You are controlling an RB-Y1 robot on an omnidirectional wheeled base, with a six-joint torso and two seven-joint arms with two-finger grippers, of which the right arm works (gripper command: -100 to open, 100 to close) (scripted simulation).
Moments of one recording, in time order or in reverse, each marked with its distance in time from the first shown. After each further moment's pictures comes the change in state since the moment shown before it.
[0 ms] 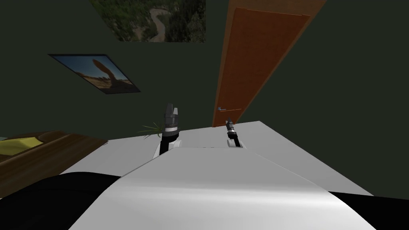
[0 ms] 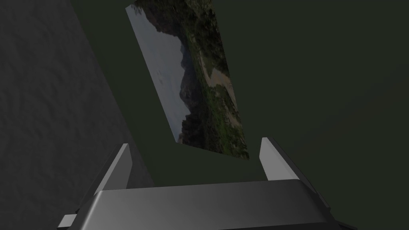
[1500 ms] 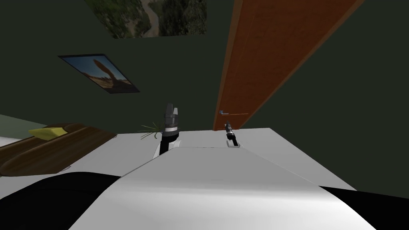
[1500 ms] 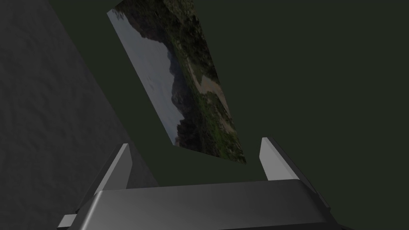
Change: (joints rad) arm -0.165 -0.037 -0.007 0.422 -0.034 -0.112 -0.071
